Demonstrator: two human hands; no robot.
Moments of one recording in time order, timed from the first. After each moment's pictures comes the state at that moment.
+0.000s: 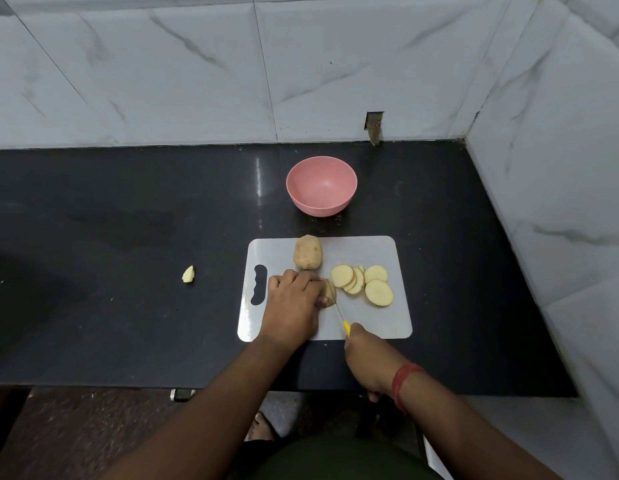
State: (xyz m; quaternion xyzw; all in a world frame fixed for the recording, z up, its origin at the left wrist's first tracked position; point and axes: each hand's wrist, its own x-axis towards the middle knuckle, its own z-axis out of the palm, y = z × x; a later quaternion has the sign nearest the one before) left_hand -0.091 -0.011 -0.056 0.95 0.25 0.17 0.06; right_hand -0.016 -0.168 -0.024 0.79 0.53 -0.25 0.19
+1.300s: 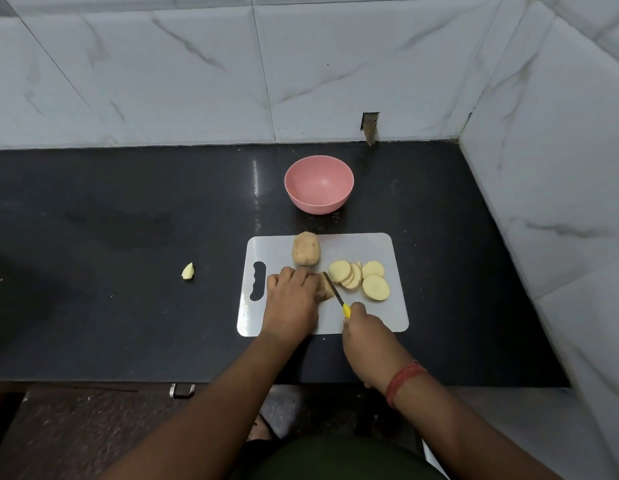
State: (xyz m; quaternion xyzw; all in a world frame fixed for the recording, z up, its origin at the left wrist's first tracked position) left_hand -0.090 -0.018 -0.058 0.94 0.30 0.17 0.05; right_hand -0.019 -0.160 0.013 0.88 0.37 -0.29 -0.11
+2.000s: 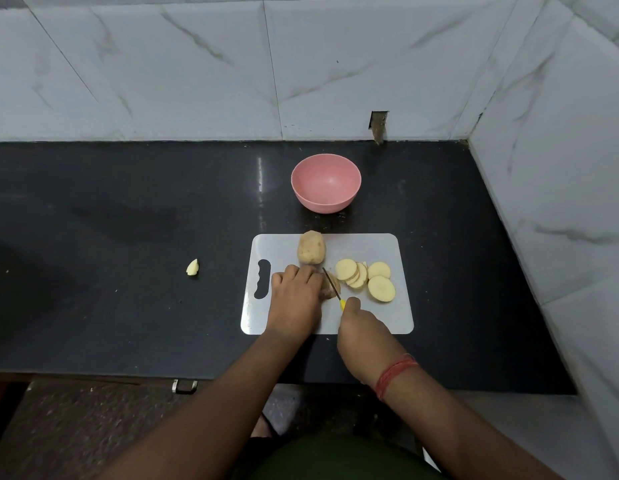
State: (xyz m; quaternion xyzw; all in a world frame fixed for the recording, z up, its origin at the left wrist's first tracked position) left_hand -0.087 -0.014 -0.062 0.94 0.31 0.15 0.06; right_hand -0.025 -0.145 0.020 0.87 0.39 -0.27 -0.07
